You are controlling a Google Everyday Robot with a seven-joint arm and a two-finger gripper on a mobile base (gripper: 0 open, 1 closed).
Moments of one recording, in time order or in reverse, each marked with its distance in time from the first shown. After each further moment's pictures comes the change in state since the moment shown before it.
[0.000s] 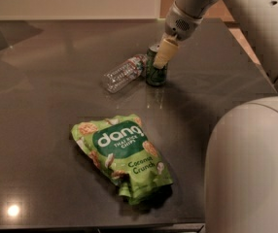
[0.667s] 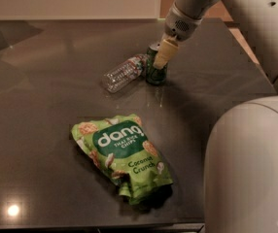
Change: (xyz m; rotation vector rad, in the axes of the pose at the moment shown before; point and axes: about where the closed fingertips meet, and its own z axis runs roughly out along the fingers) arm -0.003 -0.003 0.003 0.006 -0.006 -0.001
